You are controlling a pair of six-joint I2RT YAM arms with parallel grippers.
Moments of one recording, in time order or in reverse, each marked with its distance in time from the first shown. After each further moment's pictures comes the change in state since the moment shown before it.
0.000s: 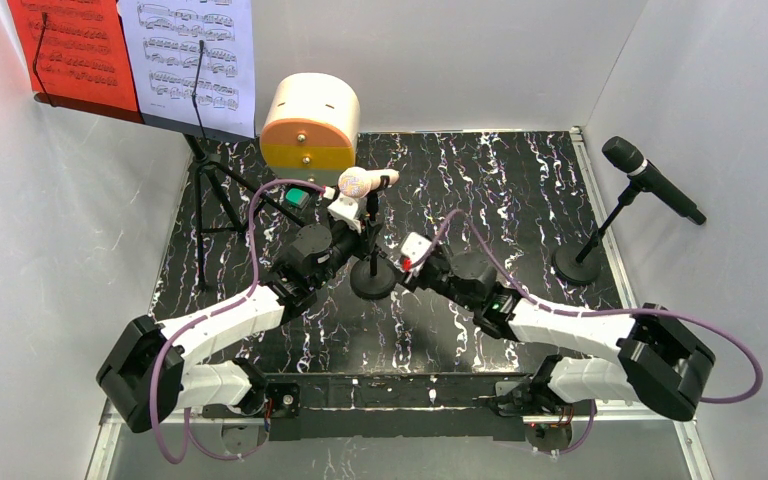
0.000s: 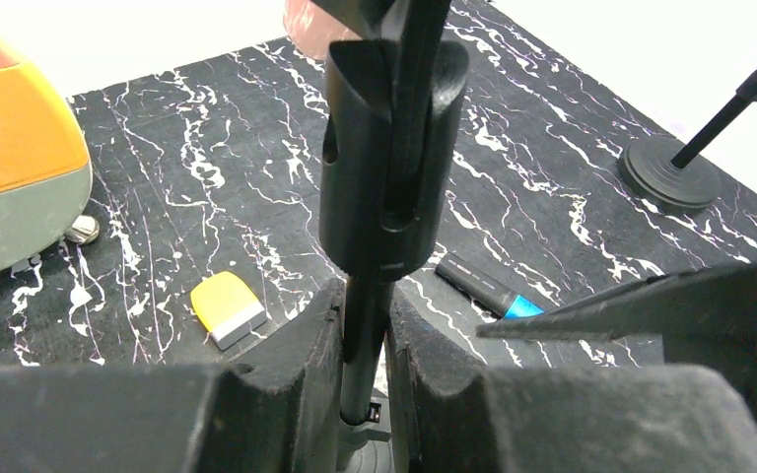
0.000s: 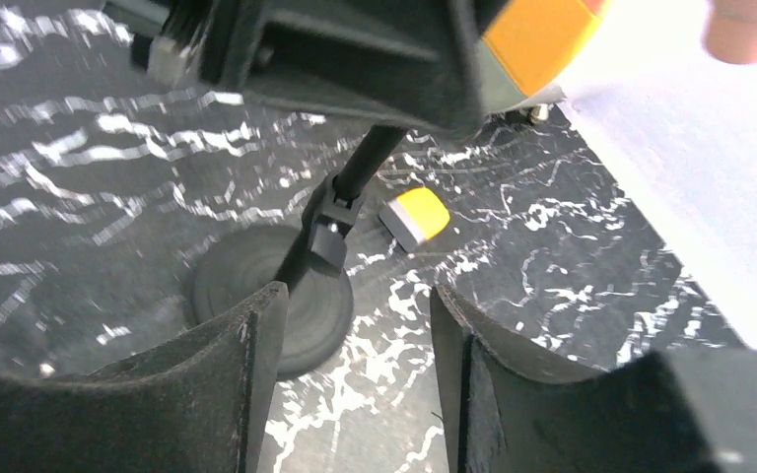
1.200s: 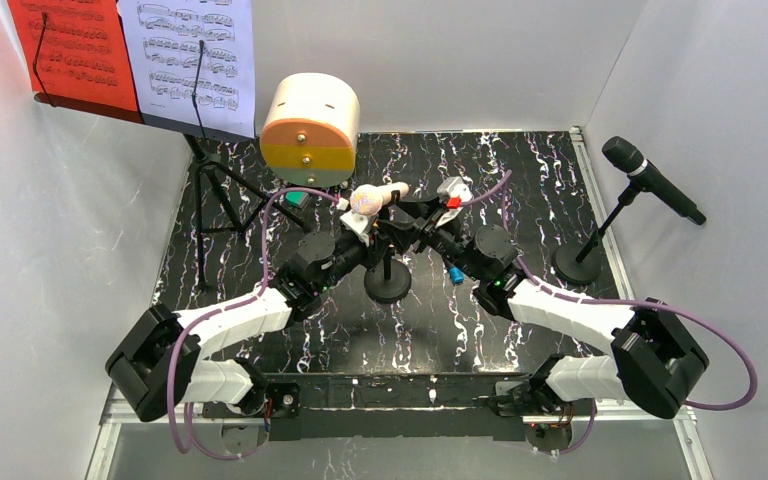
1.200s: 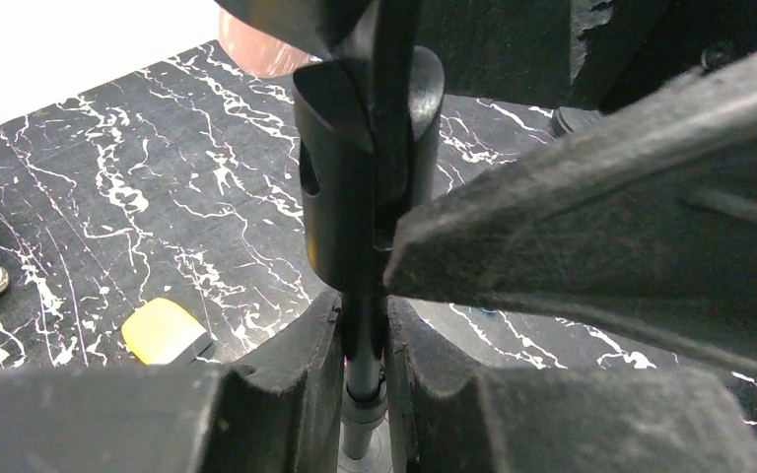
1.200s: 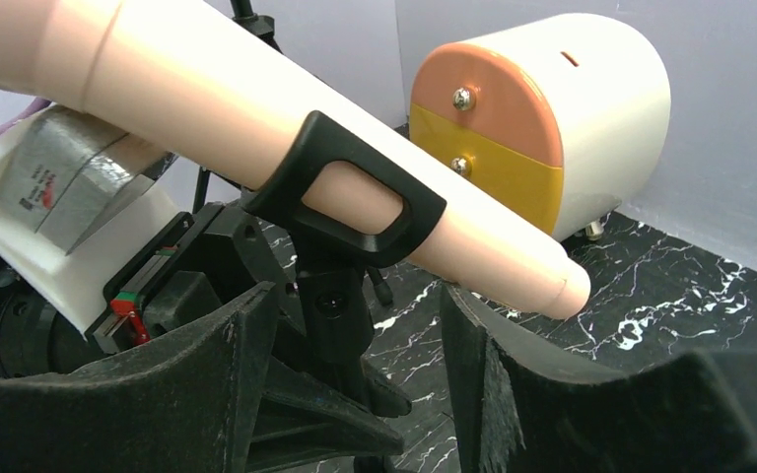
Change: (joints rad) left arm -0.008 0.067 -0.059 0.154 0.167 0.054; right arm -0.172 0.020 0.103 0.314 -0.164 0.593
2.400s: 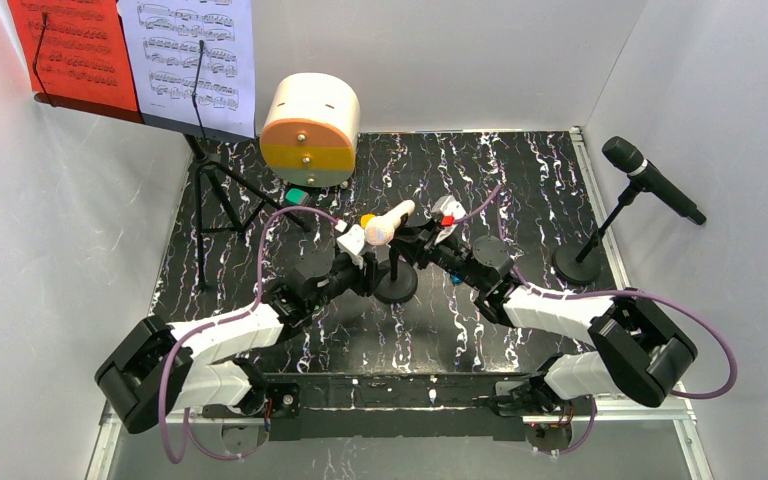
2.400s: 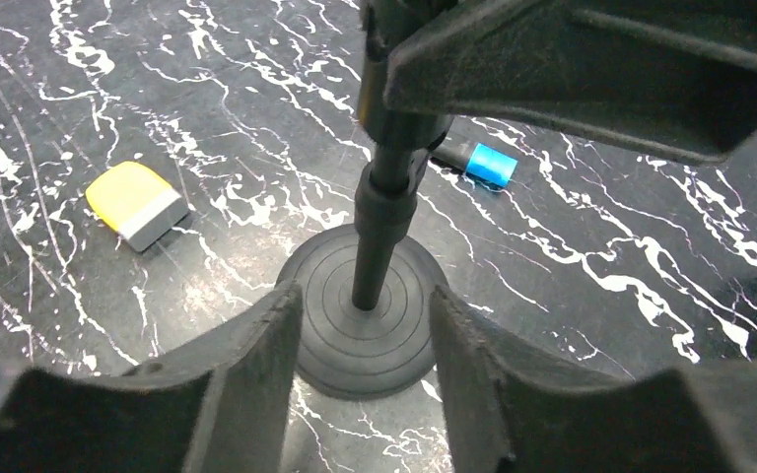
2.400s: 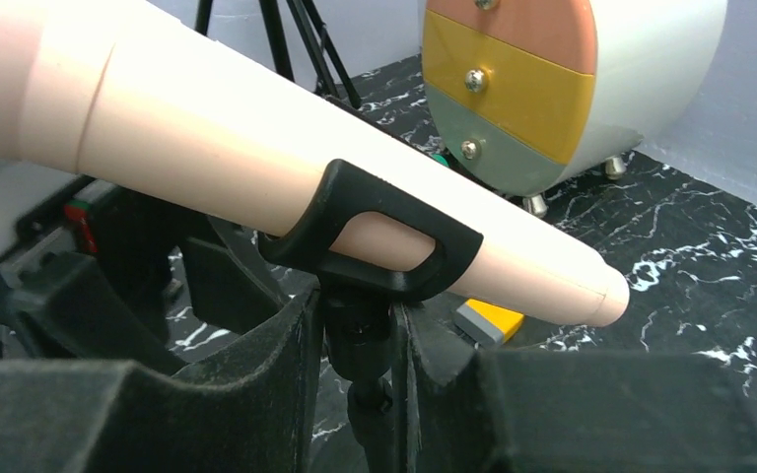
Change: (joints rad) left arm -0.019 -0.073 -0.142 -0.072 -0.006 -0.004; right arm -0.032 0.072 -0.129 0.109 -0.105 -0.033
